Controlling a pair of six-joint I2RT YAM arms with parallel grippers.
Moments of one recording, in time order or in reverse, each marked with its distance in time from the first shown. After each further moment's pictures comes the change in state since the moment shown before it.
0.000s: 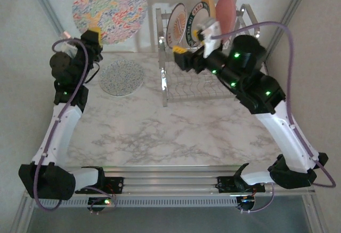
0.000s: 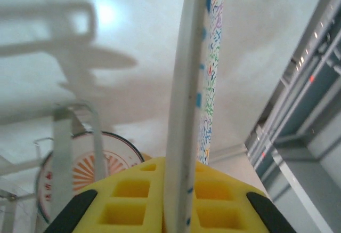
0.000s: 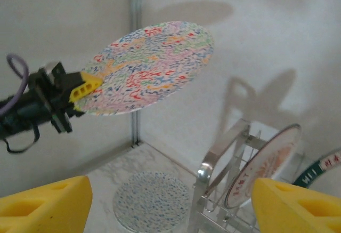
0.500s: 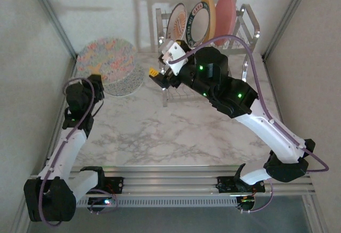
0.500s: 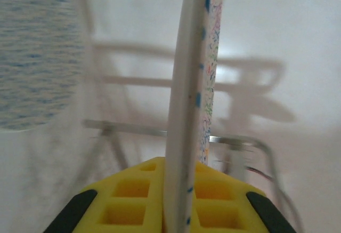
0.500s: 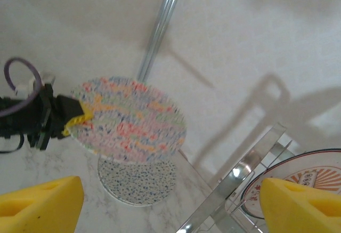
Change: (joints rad) left arm 0.050 -0.188 -0.516 -0.139 -0.178 0.020; right arm 0.181 0.076 -0.052 0.006 0.150 -0.235
